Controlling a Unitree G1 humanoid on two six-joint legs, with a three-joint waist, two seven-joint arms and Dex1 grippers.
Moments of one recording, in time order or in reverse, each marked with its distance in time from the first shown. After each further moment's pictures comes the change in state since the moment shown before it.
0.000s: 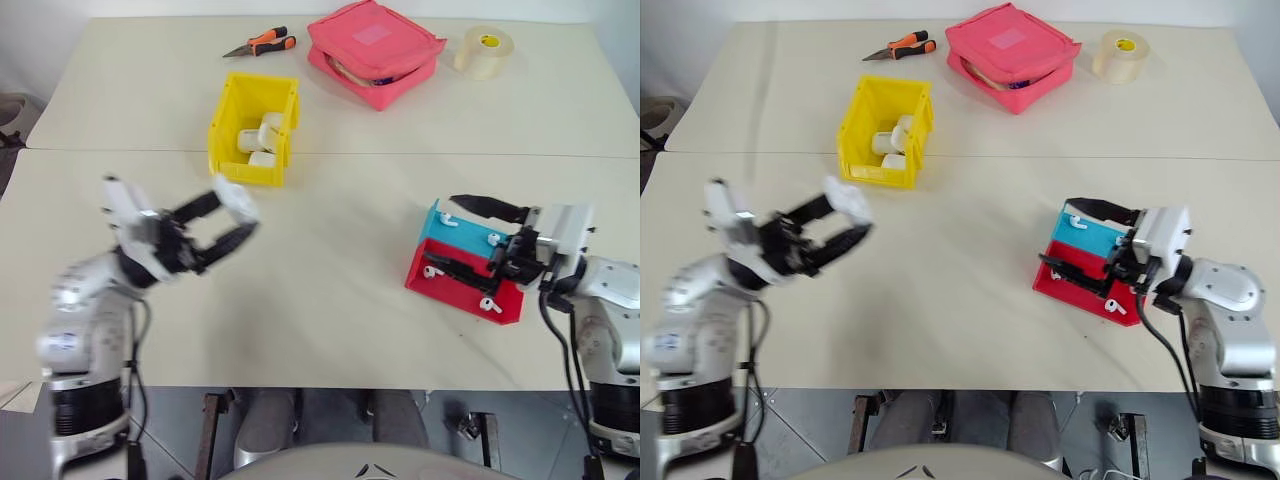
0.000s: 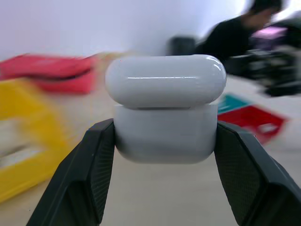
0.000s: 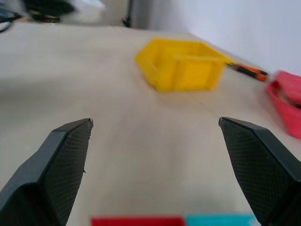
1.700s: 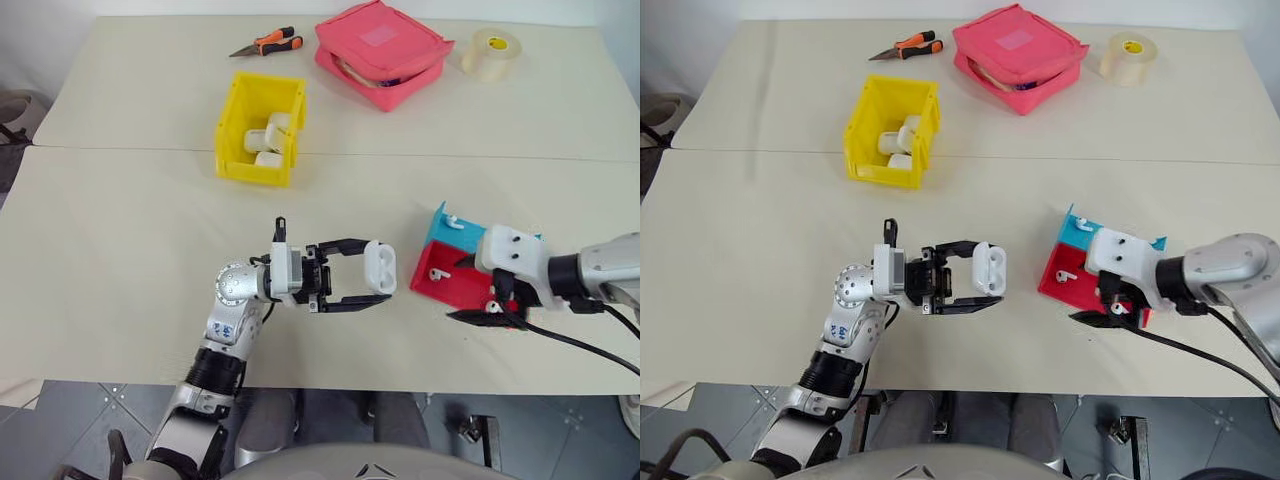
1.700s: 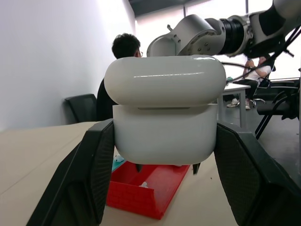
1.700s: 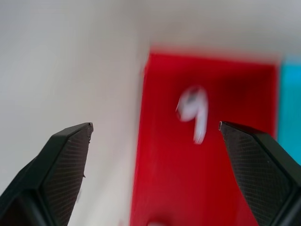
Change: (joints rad) left arm -0.155 -0.272 -0.411 0.408 0.149 -0.599 -0.215; right arm -0.055 -0.595 0.292 -0.202 -0.139 0.625 0.035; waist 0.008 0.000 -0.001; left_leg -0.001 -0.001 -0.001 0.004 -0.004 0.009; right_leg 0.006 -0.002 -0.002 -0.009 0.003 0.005
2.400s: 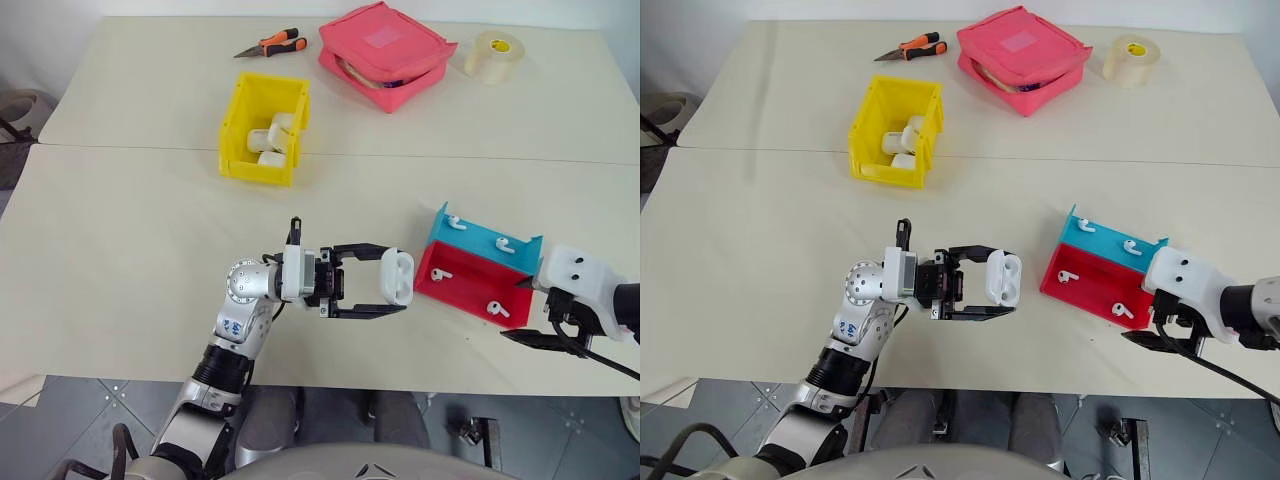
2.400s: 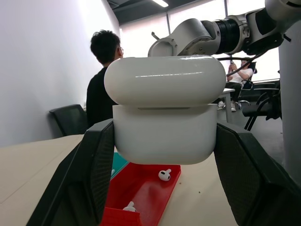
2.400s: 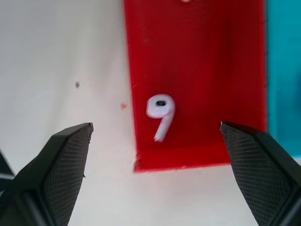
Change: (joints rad) left arm -0.029 -0.033 -0.040 -0.007 -0.002 0.005 -0.041; right arm 0.316 0.018 -0.318 -0.040 -0.070 0.062 0.019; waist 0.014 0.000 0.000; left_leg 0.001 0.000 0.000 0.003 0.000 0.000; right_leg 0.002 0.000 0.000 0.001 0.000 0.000
